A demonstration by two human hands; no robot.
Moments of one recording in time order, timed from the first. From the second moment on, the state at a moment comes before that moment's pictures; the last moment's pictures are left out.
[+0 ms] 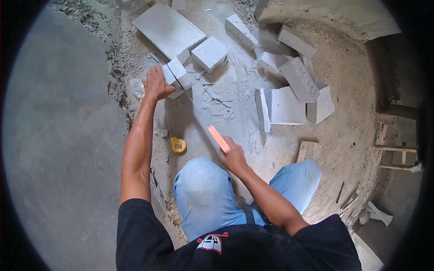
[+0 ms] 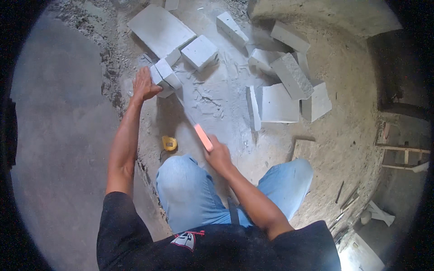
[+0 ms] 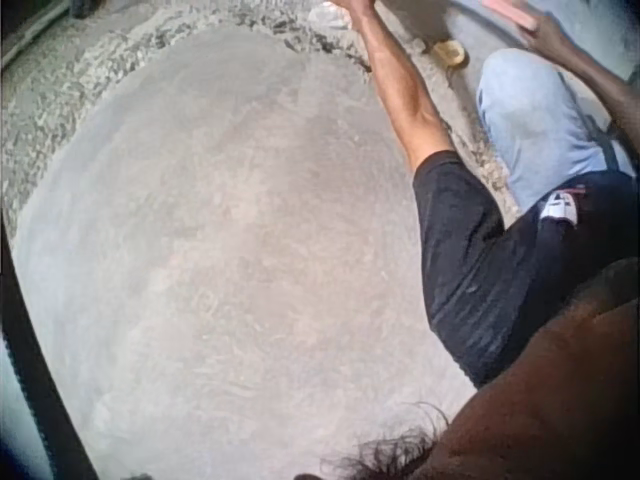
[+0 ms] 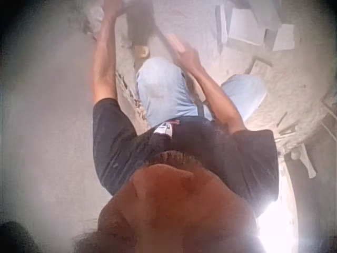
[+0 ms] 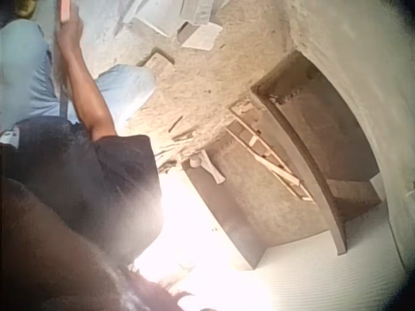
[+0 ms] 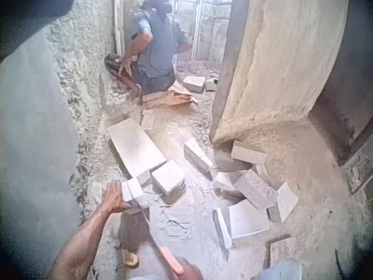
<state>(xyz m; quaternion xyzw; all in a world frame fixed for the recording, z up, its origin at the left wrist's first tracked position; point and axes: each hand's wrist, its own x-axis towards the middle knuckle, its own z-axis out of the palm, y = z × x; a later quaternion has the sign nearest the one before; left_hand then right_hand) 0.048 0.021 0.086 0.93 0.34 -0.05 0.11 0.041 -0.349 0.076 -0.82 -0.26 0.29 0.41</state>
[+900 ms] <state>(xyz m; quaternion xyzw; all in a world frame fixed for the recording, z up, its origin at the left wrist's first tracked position) 0.062 0.013 0.081 0.94 0.33 -0.06 0.12 0.063 -0.342 0.047 -0.83 -0.25 0.32 0.37</state>
